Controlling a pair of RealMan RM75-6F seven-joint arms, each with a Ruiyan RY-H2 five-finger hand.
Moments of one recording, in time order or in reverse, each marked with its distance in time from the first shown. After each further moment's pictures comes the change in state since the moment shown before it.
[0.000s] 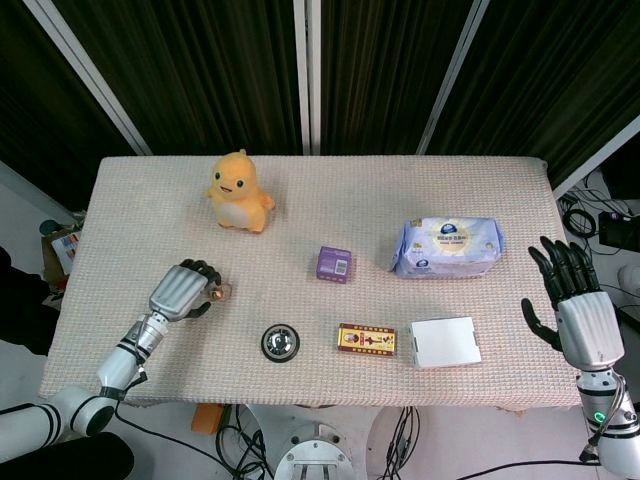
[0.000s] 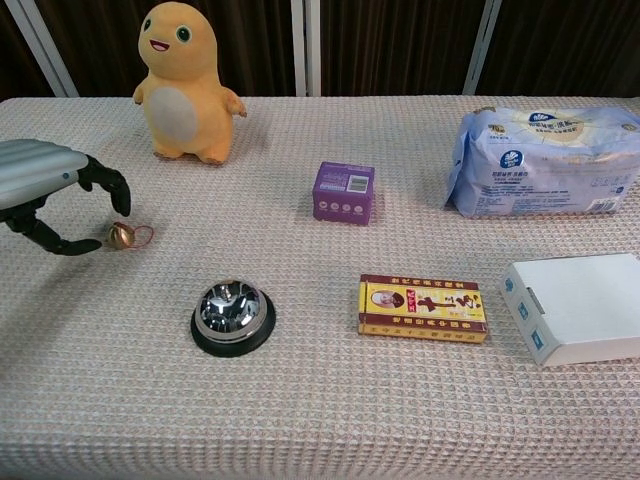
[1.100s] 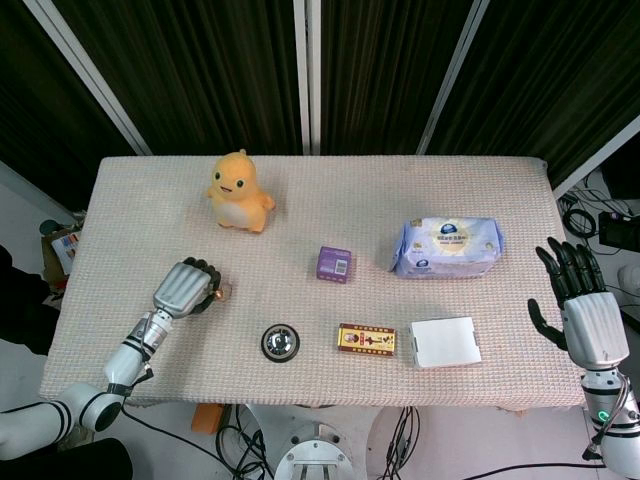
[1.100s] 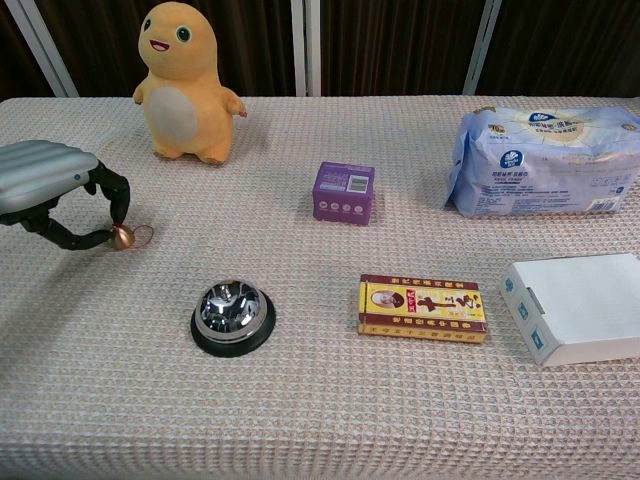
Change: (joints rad) left arm -0.004 -0.054 -0.009 0.075 0.006 0.012 -0.007; right arm -0.017 -0.007 0.013 0.031 0.024 -0.027 0.020
